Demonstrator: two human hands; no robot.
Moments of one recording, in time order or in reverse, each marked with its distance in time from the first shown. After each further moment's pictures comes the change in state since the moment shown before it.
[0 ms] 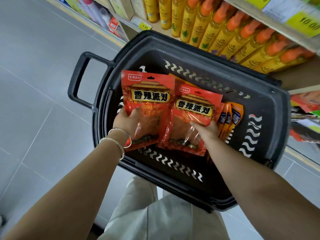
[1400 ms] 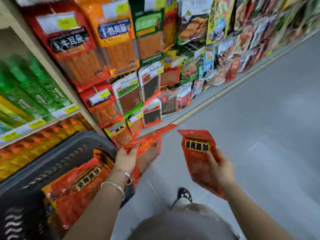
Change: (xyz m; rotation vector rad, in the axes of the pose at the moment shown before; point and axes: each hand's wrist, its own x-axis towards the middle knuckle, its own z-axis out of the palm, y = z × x) left_hand -0.374 0.021 0.169 0.256 -0.696 1.017; right_hand -0.341 0.330 -0.233 0.648 1.019 -0.124
